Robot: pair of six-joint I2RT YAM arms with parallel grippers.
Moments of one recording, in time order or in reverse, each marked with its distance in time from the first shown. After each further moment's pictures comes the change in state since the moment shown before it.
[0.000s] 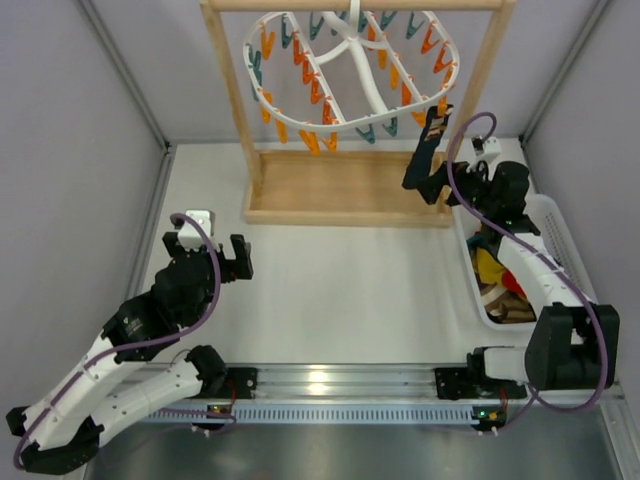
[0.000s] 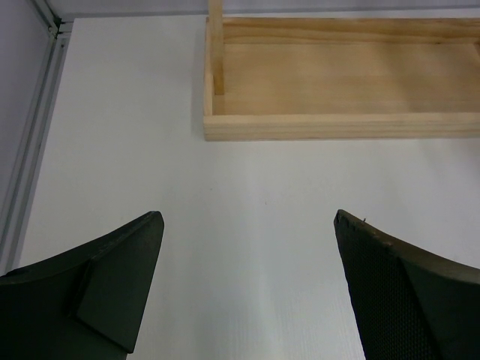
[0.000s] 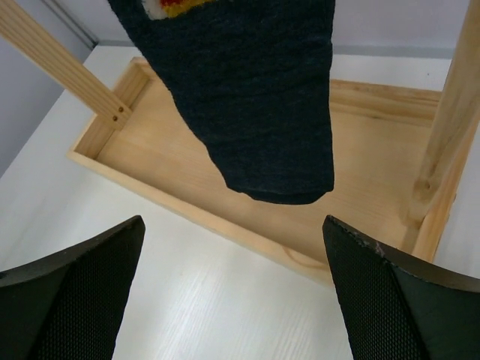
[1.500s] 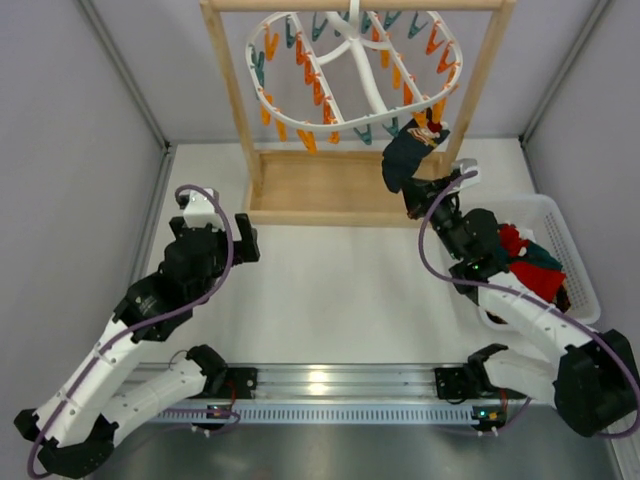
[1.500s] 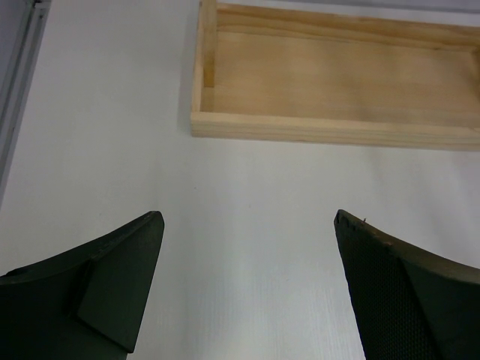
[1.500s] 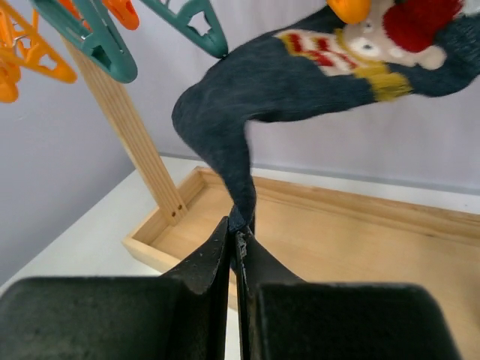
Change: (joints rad) left arm 0.169 0.129 0.053 0.019 0.137 -0.050; right arm 0.377 -0.153 -0.256 0.566 0.428 0.028
